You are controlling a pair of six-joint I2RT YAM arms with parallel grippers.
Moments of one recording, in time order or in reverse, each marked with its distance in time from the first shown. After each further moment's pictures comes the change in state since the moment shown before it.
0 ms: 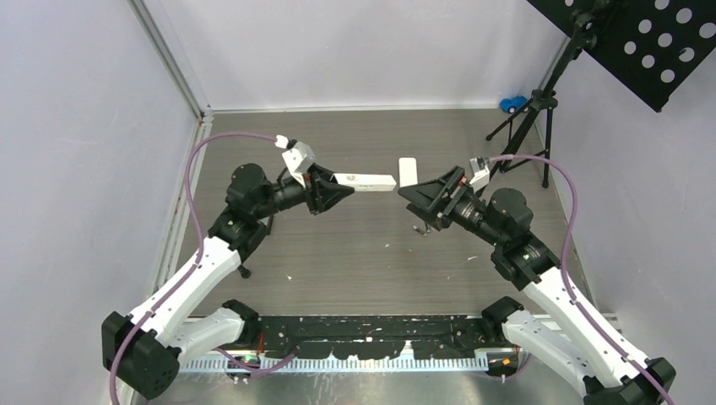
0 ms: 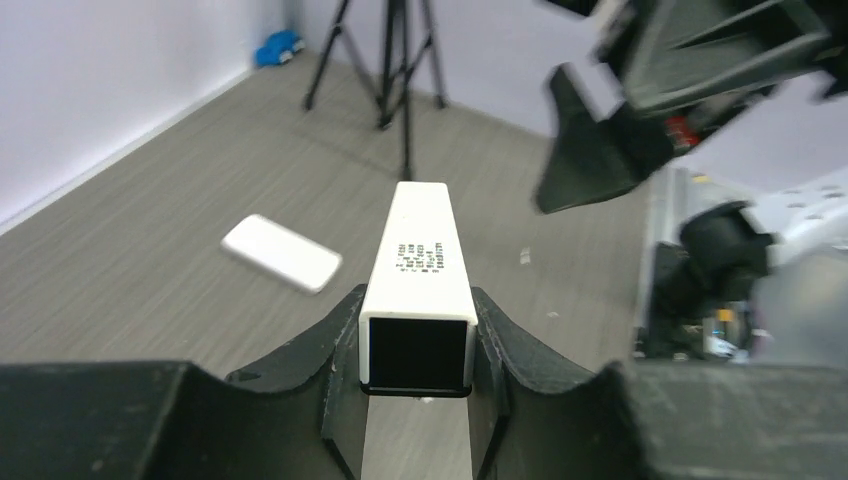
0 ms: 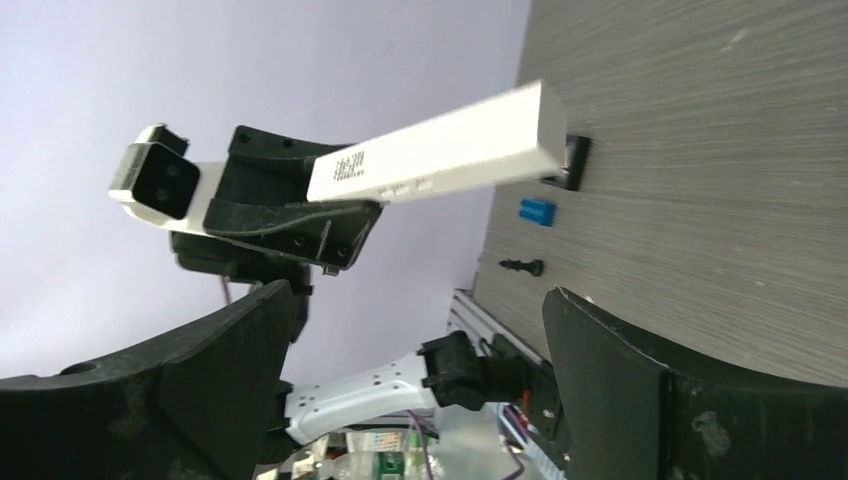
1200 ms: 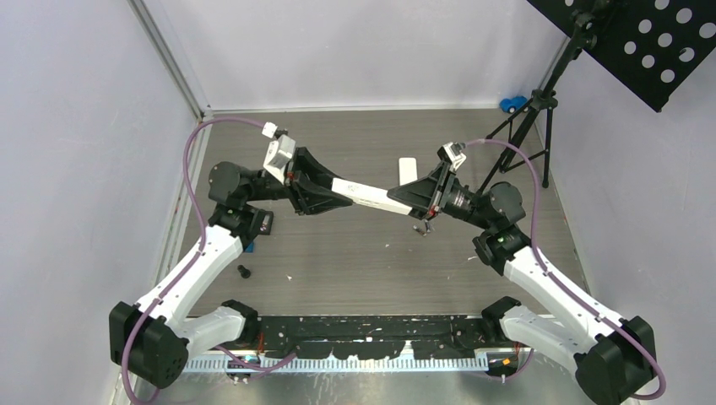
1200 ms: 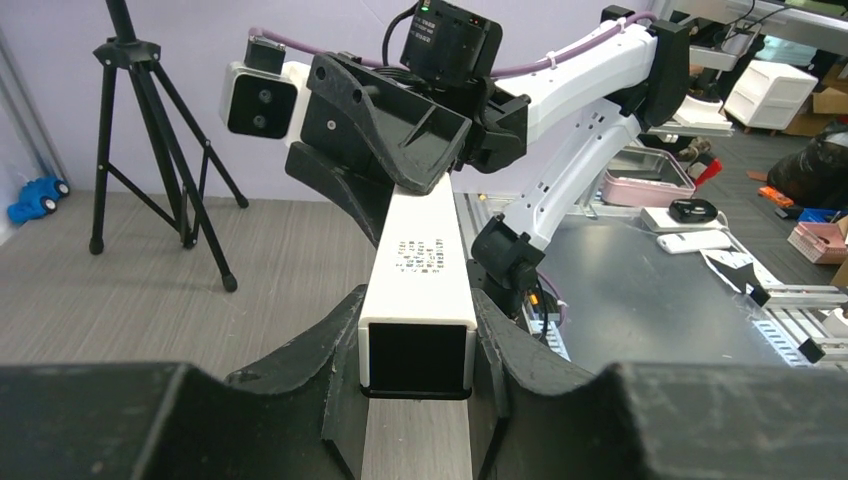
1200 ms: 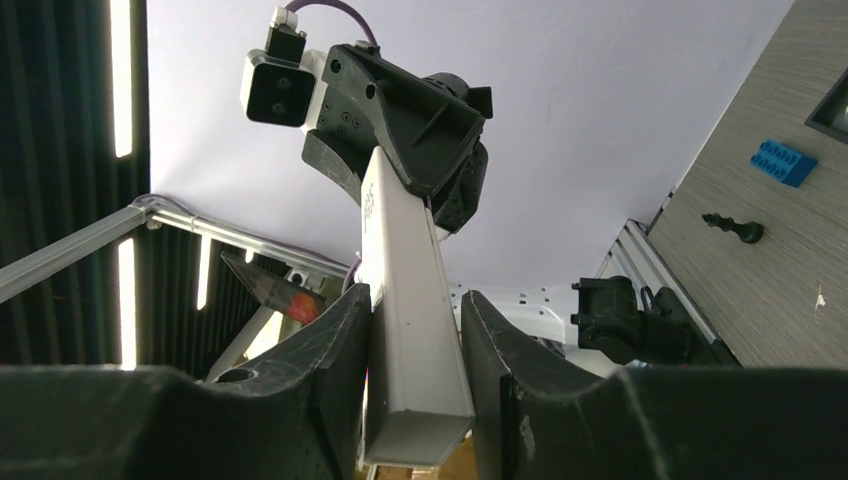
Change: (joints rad) left arm 0.115 0.080 0.053 0.508 0.596 -0.456; right arm -0.001 0.208 -0.076 0.695 -0.383 0.327
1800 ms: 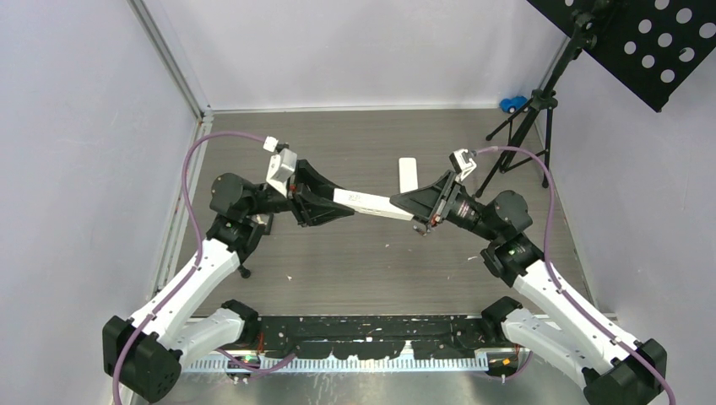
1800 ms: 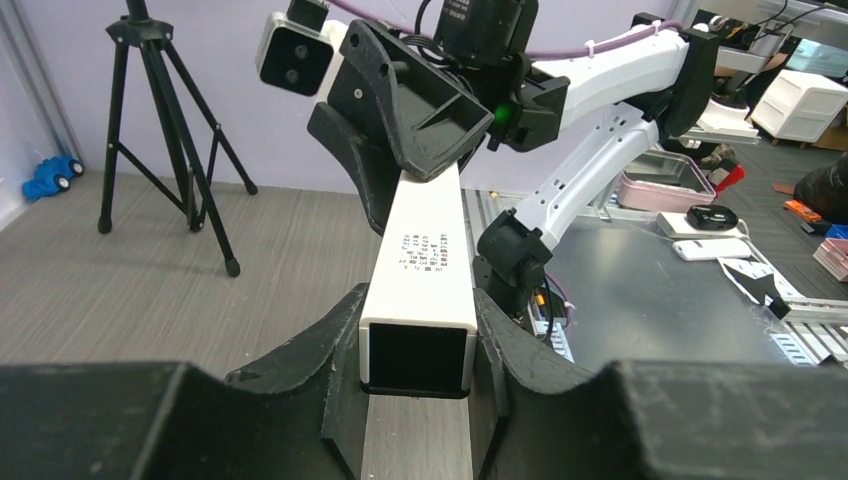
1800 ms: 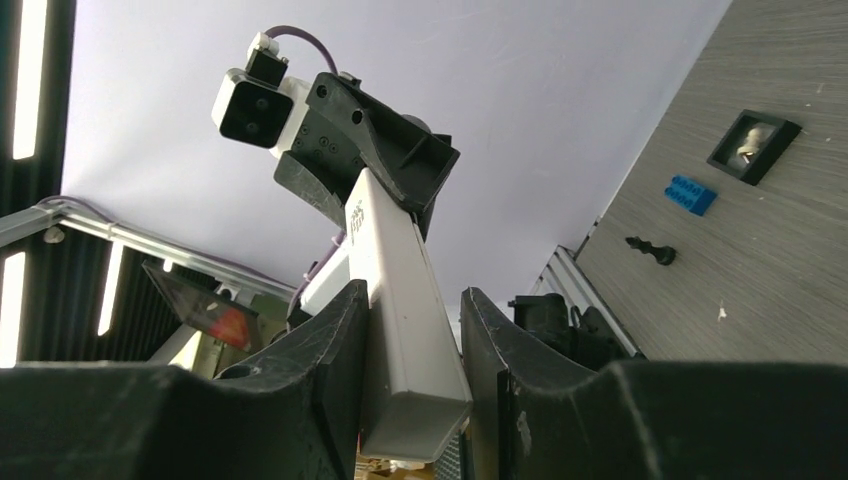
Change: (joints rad) left arm -0.039 -0.095 -0.076 -0.090 -0.097 0.081; right arm 0.018 -0.128 -0.022 -0.172 0.126 -0.183
